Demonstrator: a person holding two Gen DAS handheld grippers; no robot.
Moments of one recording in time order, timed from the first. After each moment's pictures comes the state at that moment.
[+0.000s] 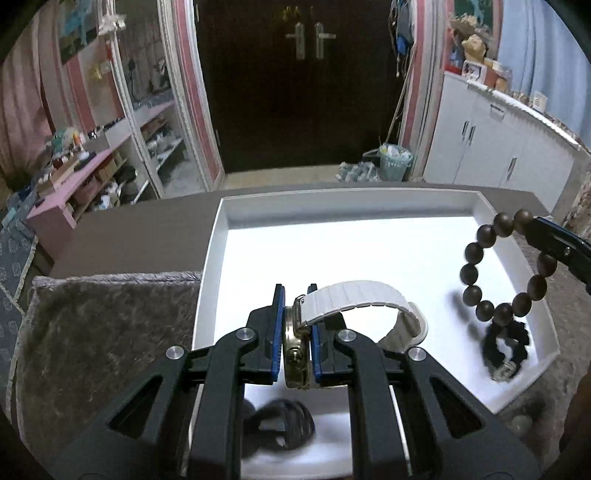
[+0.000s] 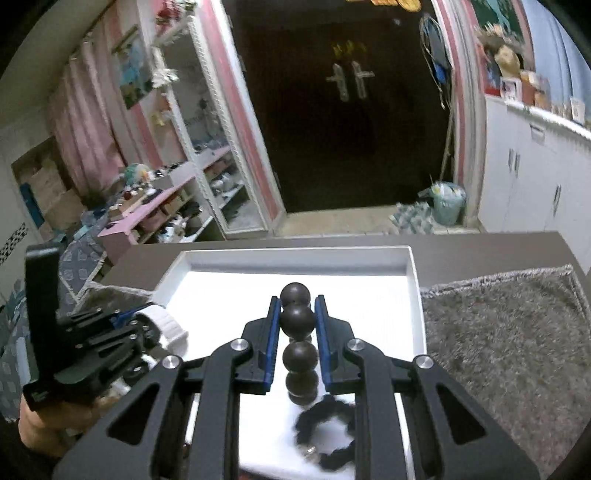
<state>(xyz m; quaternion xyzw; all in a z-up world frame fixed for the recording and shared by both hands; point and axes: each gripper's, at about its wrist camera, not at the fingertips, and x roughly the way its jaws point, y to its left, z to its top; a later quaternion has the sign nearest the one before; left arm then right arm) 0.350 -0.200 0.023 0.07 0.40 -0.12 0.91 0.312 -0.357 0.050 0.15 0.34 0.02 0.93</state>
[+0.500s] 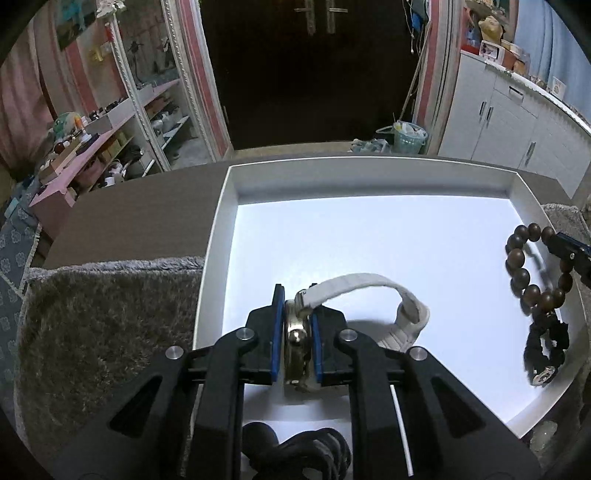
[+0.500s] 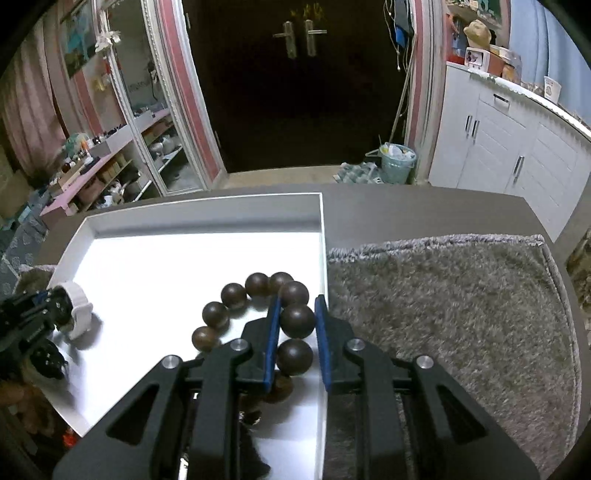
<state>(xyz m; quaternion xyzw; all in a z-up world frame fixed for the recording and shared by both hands) 0.381 -0.194 -0.010 0.08 0.44 -0.10 0.89 0.338 -0.394 -0.005 0.11 0.43 -0.07 0.90</state>
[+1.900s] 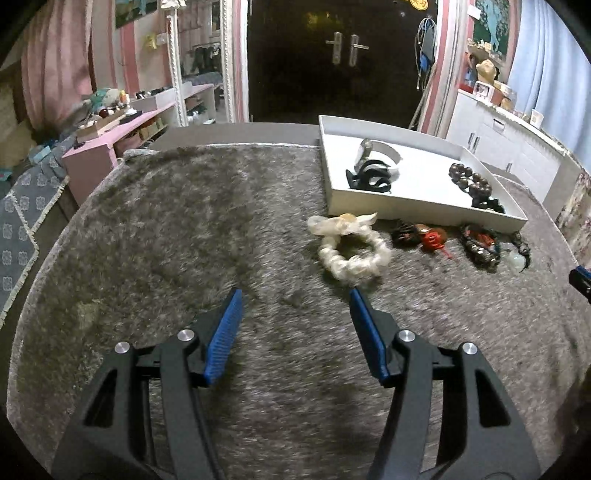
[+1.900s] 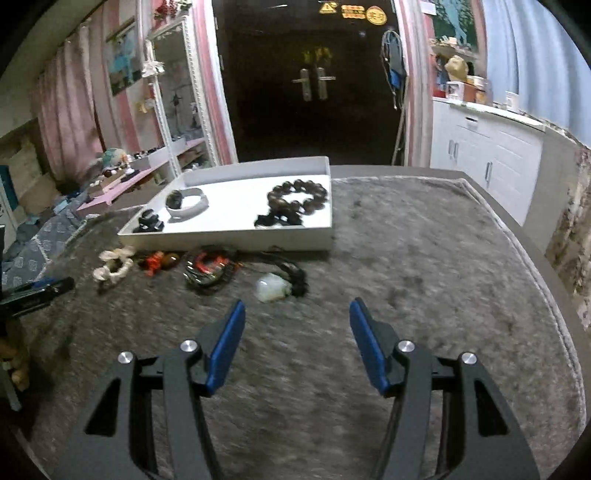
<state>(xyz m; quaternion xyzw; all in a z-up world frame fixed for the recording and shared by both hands) 0.152 -0.055 0.001 0.01 0.39 -0.10 0.92 0.080 -0.329 0.030 0.10 0.33 -0.05 0.94</state>
